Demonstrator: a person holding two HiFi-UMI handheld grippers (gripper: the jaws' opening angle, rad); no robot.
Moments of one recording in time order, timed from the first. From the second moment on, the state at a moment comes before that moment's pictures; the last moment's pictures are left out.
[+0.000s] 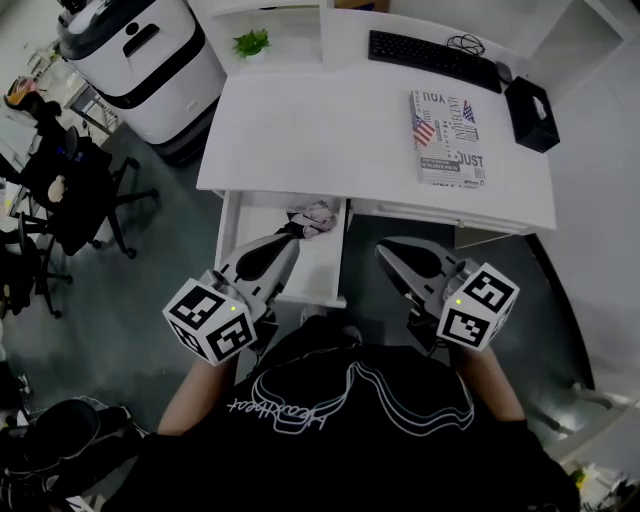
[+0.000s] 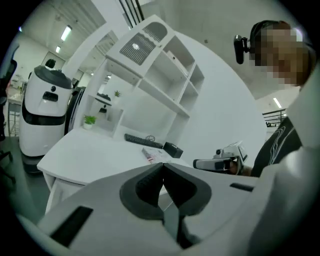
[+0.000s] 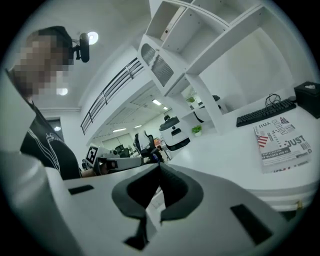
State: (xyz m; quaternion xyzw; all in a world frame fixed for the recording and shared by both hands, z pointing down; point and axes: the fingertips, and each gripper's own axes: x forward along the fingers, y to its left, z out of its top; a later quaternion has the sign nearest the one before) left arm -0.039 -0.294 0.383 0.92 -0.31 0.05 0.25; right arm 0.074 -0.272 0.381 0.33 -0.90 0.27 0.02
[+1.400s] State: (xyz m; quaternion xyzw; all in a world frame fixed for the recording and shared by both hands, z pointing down) left arm 0.001 -0.156 0.264 0.94 -0.31 -0.02 0.12; right arm 0.078 -0.166 0.263 0.27 -0.96 0.12 -0.05
